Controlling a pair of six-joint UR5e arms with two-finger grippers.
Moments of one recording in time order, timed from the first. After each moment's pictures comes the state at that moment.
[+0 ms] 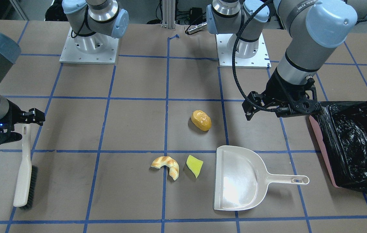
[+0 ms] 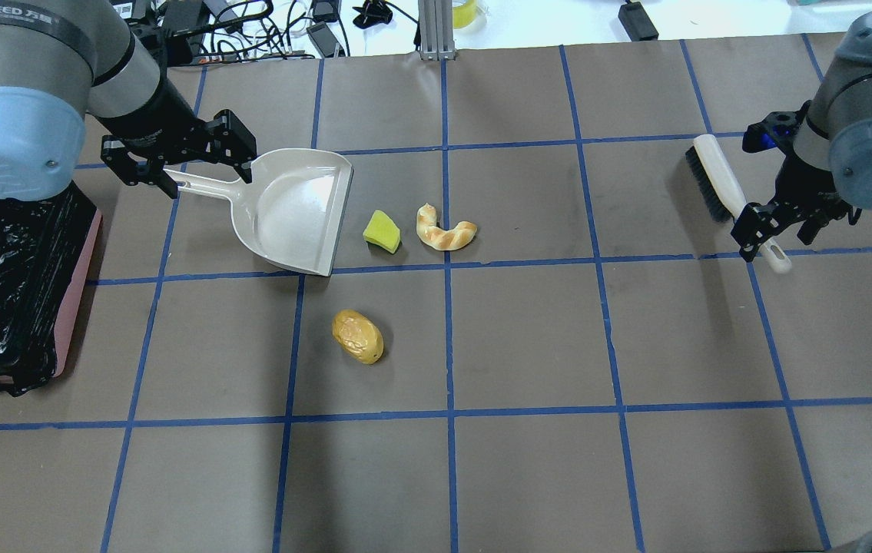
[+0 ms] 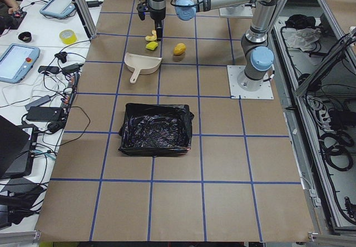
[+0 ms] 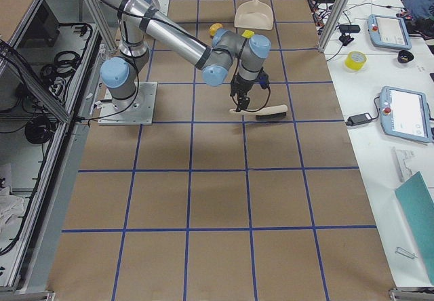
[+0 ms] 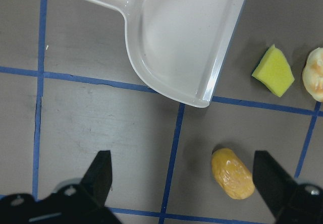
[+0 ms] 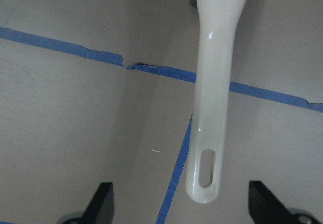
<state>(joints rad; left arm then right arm) -1.49 -1.66 -1.66 -1.33 1.53 -0.08 1.22 -1.30 1.82 -1.91 -1.72 -0.58</state>
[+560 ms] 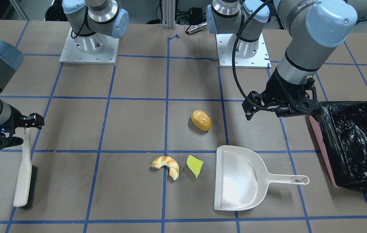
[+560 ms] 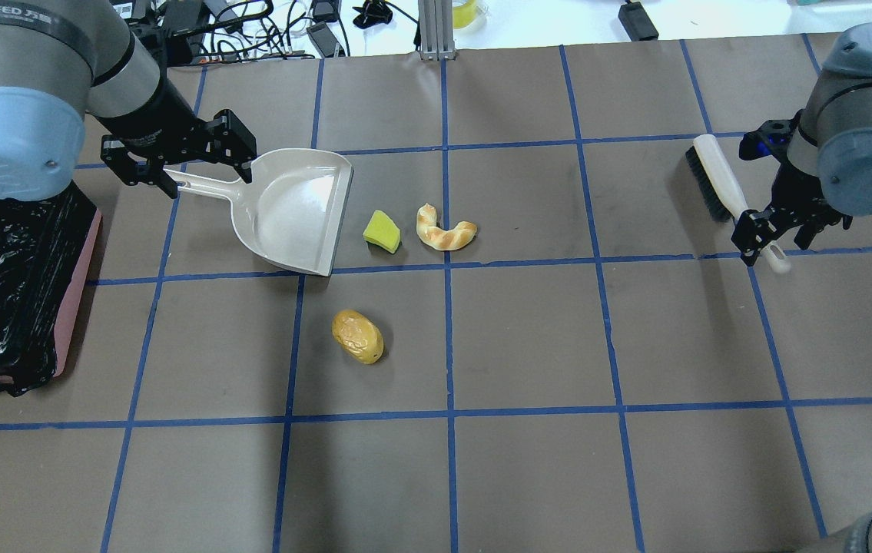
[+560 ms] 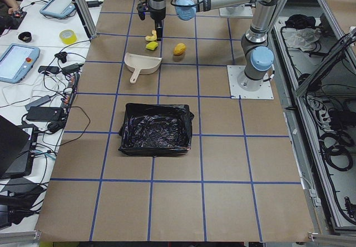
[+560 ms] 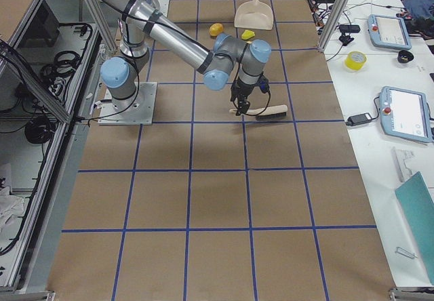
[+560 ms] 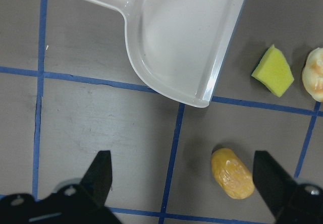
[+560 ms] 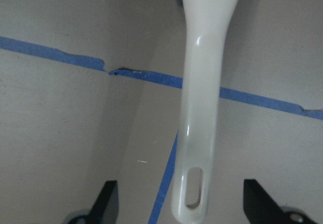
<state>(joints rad) -1.49 -1.66 -1.66 -1.33 1.53 -0.08 1.22 -1.26 1.82 -1.97 -1.76 -0.58</state>
